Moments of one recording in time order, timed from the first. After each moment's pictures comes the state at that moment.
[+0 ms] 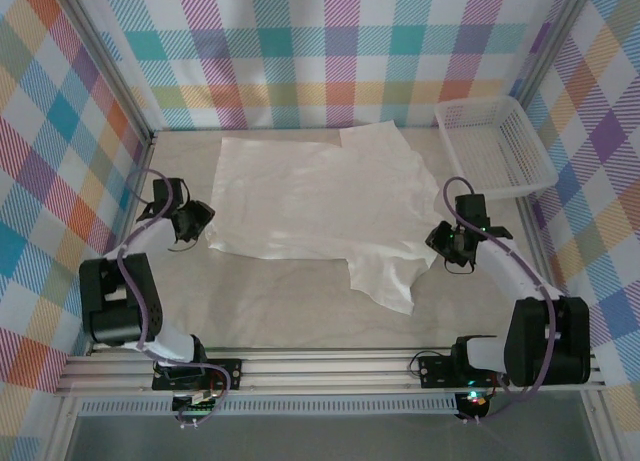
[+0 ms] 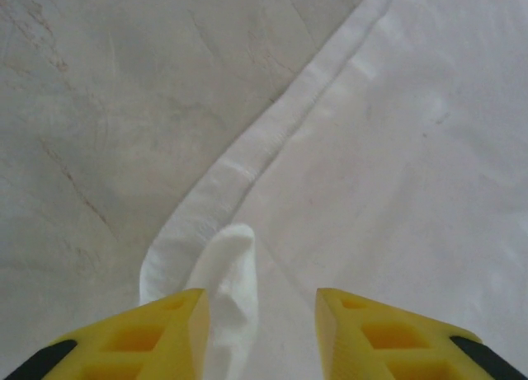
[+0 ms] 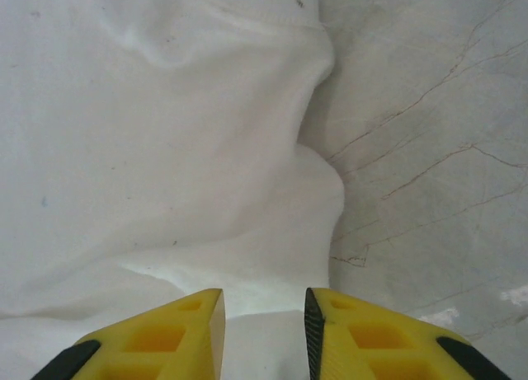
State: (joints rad) left arm 0.15 1.56 0.90 -0.29 0.16 -0.77; right arm 0.04 1.29 0.73 -0.53 -0.13 0.65
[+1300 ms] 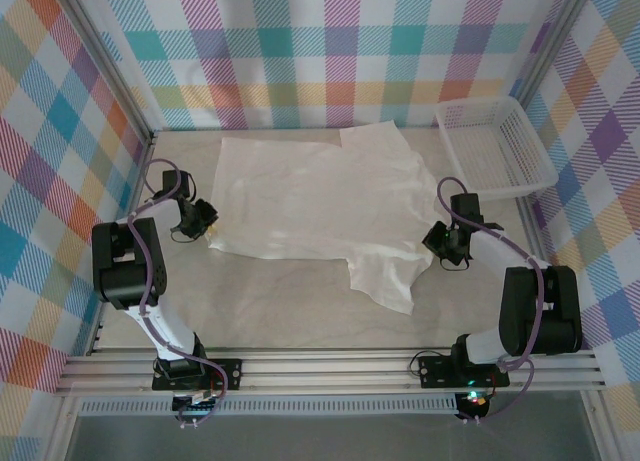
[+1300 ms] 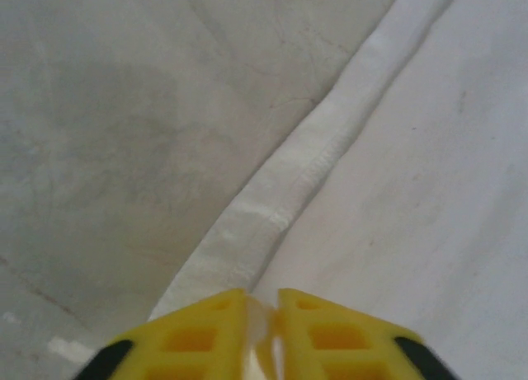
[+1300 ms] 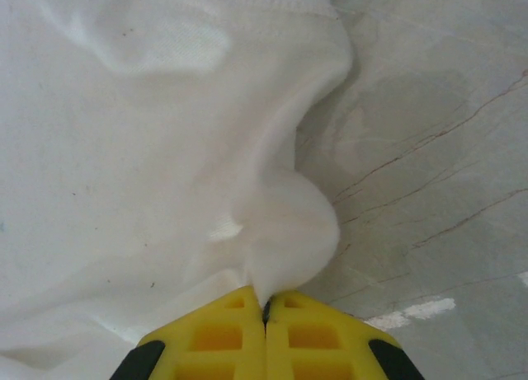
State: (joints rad) left arm 0.15 1.78 1.06 -0.41 0.18 -0.66; right arm 0.03 1.43 0.73 -0.43 -0.17 0.65
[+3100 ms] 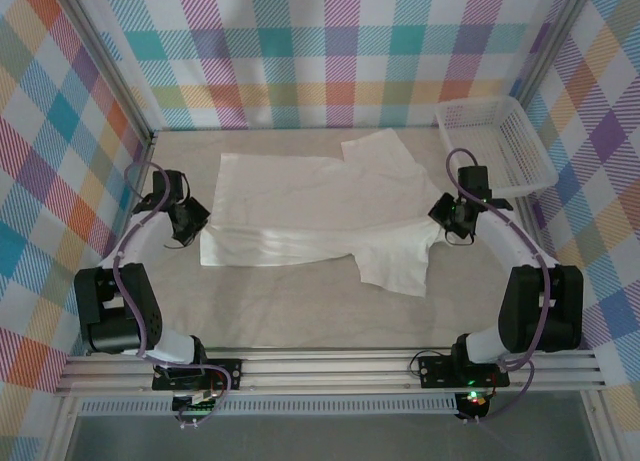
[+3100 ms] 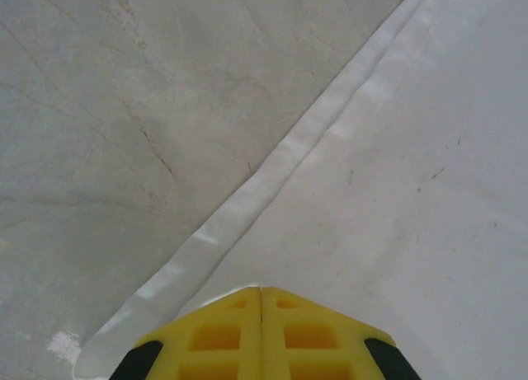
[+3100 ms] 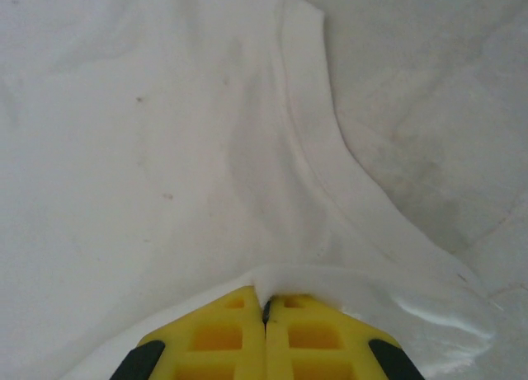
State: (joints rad) left arm 0.12 1.48 1.00 -0.57 0.06 -0.74; right arm 0.02 1.45 0.97 -0.52 -0.11 0.65
